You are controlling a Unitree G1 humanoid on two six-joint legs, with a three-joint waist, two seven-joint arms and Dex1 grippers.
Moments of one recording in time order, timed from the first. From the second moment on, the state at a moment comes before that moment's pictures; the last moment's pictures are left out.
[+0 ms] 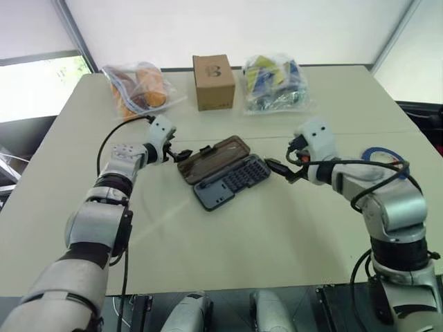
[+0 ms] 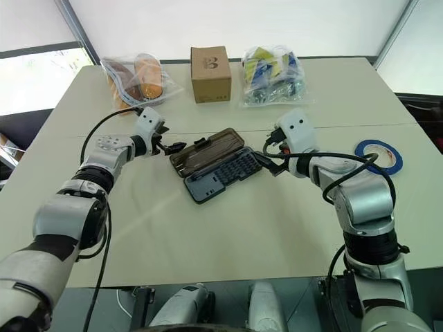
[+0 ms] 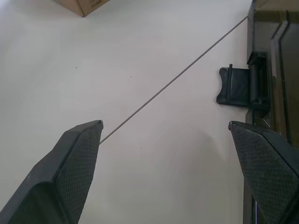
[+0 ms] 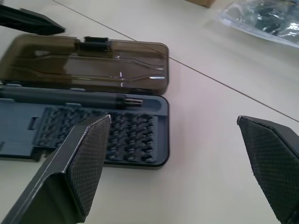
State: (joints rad) left arm -1.11 0.41 -0.08 1.30 0.03 -0.11 -0.77; right arm -0.54 -0.56 -0.03 -0.46 0.30 1.16 0.46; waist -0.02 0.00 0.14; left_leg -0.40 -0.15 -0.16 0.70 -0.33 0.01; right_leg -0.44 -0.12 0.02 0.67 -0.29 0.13
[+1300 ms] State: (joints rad) left arm -1.09 0.39 -0.01 1.30 0.09 0.00 -1.00; right arm -0.51 -0.53 -0.02 -0.48 0.32 1.17 0.36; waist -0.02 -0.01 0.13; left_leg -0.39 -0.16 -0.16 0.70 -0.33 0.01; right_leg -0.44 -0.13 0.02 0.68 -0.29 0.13
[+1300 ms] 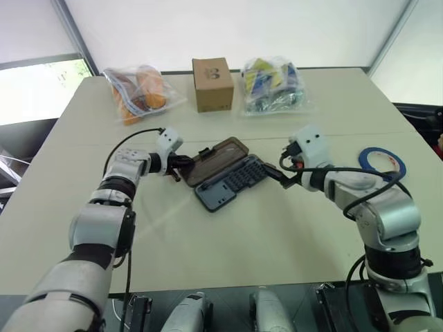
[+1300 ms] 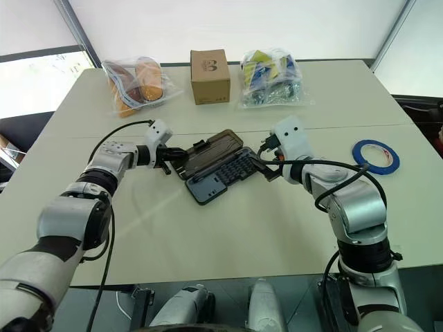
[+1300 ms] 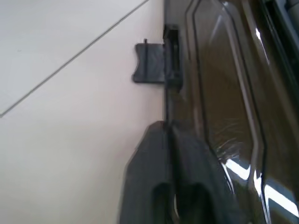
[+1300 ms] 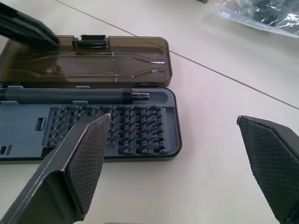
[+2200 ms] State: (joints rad) left arm -1.11 0.40 -0.22 1.29 0.24 -0.56 -1.29; right arm -0.10 -0.86 -0.32 -0.64 0.65 1.06 0.81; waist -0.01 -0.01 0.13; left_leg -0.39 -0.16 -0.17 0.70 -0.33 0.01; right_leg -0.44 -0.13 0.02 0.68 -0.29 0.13
